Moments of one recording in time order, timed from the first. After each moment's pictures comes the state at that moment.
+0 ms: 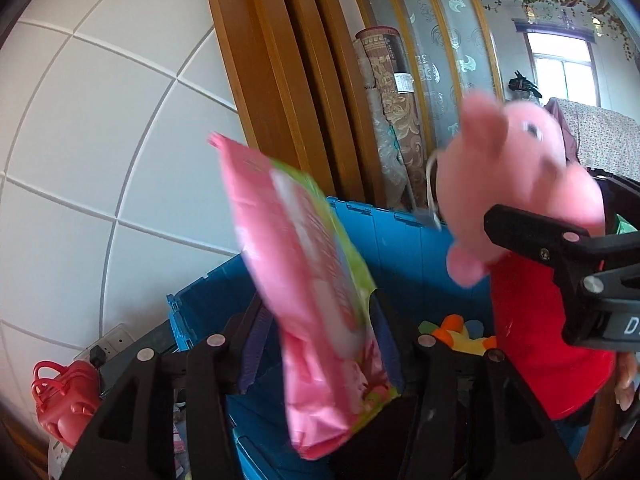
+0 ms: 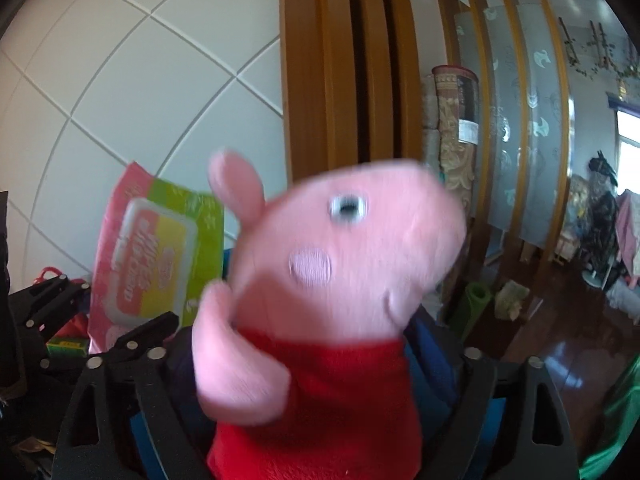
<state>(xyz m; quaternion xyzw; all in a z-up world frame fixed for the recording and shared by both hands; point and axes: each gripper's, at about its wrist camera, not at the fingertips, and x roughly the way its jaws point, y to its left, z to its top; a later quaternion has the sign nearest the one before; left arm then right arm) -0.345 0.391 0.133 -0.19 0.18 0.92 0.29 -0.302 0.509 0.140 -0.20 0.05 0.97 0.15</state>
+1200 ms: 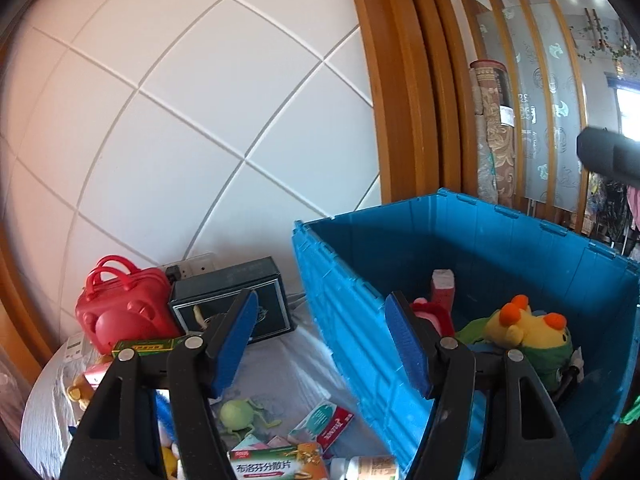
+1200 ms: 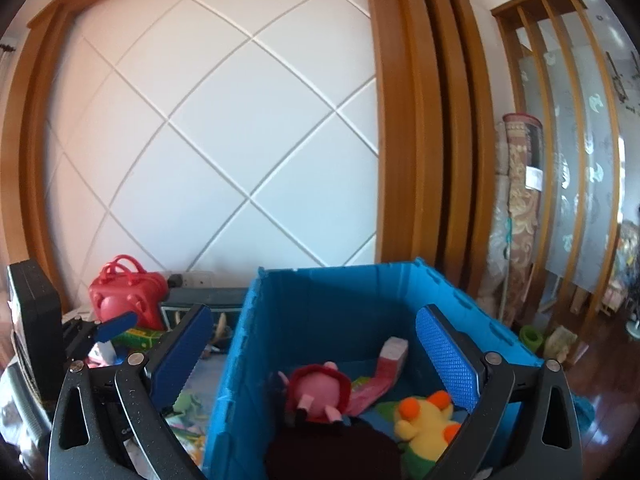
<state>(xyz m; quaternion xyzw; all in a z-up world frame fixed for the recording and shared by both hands) -0.307 0.230 0.076 -0.18 0.08 0.97 0.13 -0.252 0.392 0.134 -0.13 0.00 0.99 0.01</state>
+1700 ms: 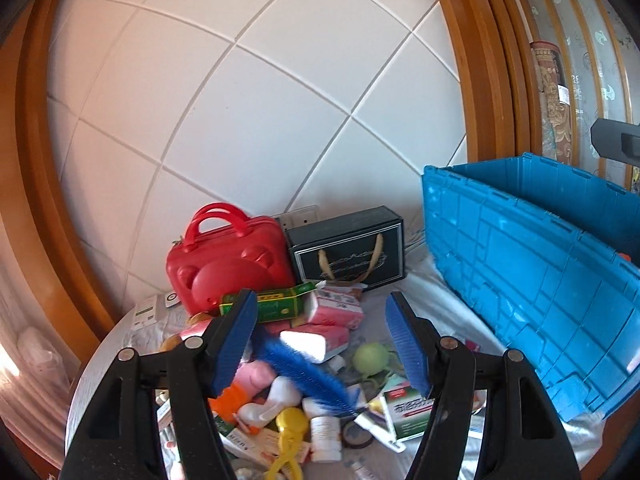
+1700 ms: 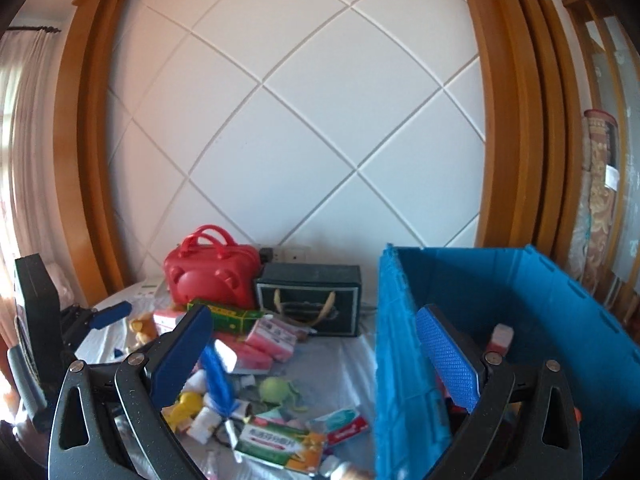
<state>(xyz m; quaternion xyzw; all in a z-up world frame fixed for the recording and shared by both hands) -0.303 0.030 0.043 -0.22 0.10 0.97 0.04 -0.284 0.232 0.103 -0.18 -0.01 0.98 -0.10</state>
